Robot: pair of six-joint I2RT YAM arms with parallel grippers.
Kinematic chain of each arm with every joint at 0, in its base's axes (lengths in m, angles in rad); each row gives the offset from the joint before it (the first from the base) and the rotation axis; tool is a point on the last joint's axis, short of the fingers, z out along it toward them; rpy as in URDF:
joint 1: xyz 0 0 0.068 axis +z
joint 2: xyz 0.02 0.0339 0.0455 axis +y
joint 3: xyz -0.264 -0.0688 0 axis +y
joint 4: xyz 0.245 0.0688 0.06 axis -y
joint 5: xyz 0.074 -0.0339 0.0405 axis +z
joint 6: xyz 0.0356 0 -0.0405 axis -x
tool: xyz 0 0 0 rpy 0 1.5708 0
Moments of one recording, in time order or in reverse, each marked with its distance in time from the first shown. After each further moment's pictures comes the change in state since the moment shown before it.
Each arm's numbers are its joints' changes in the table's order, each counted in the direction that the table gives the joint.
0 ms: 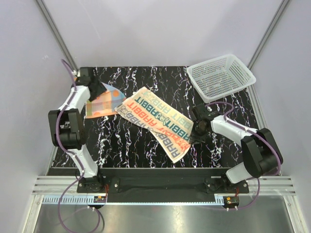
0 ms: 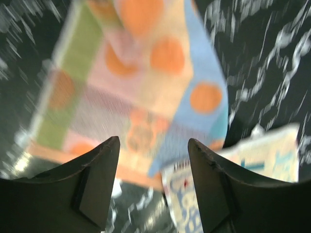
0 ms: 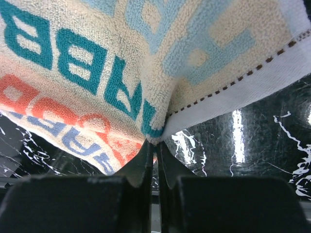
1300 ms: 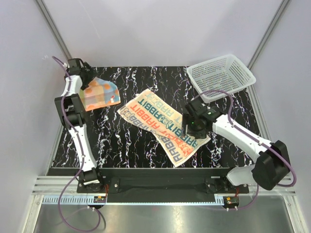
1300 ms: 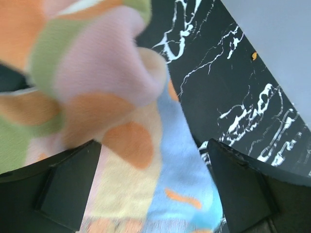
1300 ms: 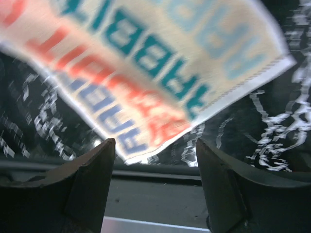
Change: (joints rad) left arm 0.152 0.680 -0.766 -0.004 -0.220 0.045; right arm 0.099 -0.138 -0.193 -0.233 -0.164 0.084
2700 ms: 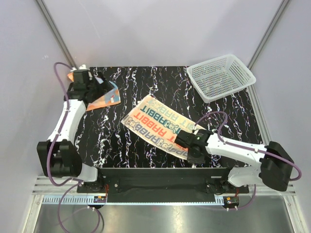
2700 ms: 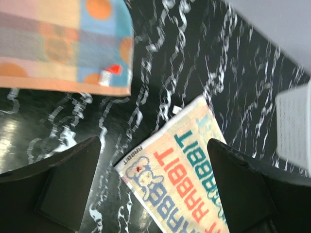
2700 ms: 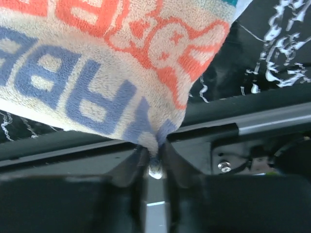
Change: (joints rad) left arm -0.182 -1.093 0.978 0.031 -0.032 -0.050; right arm 0.452 -0.039 0.213 -0.135 -0.139 -0.484
